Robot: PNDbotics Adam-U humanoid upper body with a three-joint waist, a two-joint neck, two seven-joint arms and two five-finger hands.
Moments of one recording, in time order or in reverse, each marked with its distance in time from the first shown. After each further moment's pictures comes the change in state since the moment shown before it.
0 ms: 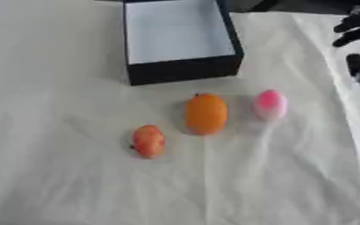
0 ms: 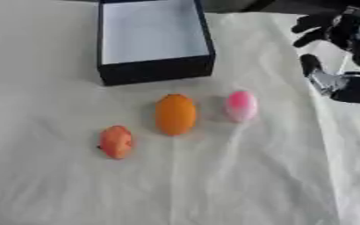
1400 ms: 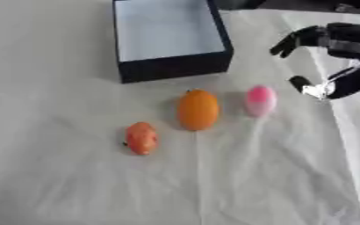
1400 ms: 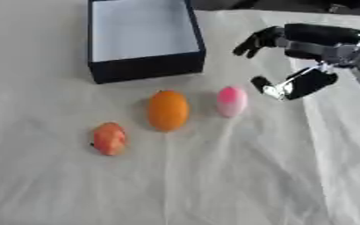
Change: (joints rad) left arm 0.017 0.009 -0.001 0.011 -0.011 -0.003 -0.005; right arm -0.268 0.046 0.258 0.210 0.338 -0.036 0.280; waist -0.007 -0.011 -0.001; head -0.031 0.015
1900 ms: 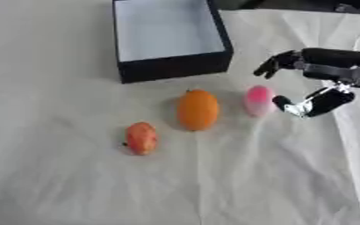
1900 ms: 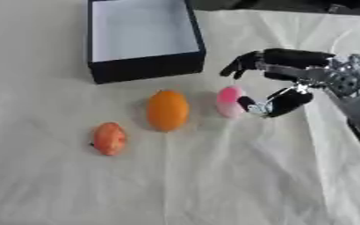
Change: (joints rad) left arm 0.001 0.000 0.000 0.000 -0.007 -0.001 -0.001; right arm 0.026 0.051 0.016 -0.001 0.034 0.015 -0.004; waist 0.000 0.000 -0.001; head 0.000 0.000
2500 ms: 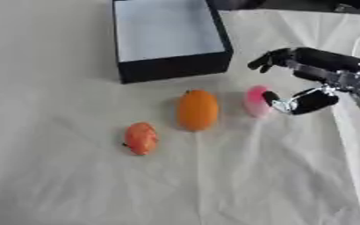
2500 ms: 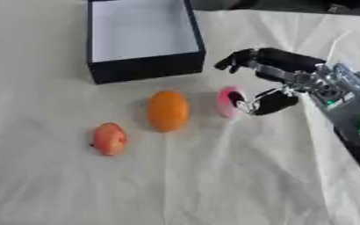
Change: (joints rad) left arm 0.000 0.000 0.000 0.000 0.000 -0.002 -0.004; right arm -0.001 0.062 0.036 0.024 0.136 0.063 -0.134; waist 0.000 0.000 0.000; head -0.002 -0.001
